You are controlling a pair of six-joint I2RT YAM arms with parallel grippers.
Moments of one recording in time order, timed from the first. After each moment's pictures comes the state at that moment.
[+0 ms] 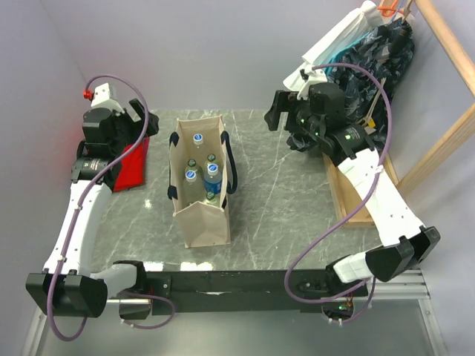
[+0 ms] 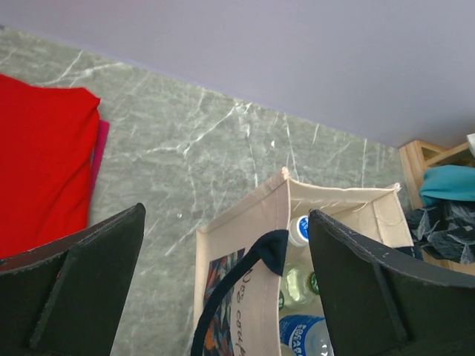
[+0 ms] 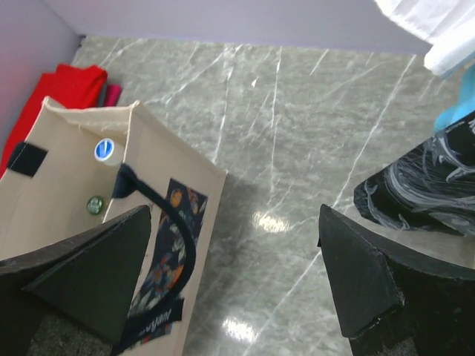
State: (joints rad) left arm -0.05 1.14 1.23 -0.31 0.03 -0.43; right arm 0.42 1.40 1.62 -0.58 0.02 0.30
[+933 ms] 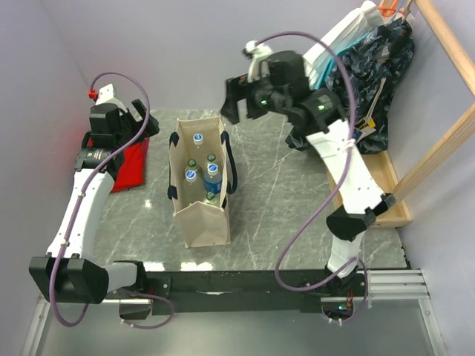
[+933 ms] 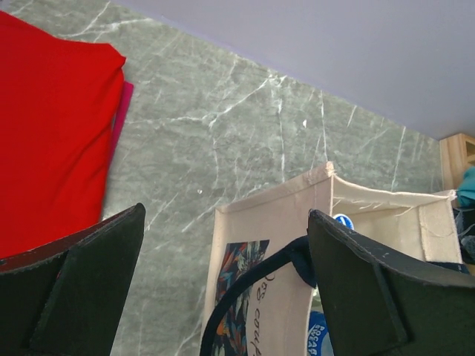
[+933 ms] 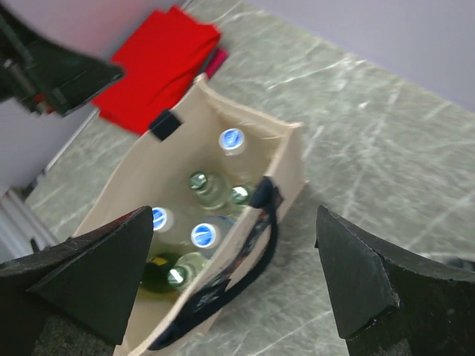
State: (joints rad) left arm -0.05 1.23 1.29 -0.43 -0.03 -0.45; right arm 0.63 1.82 2.44 -1.02 -0.12 0.17
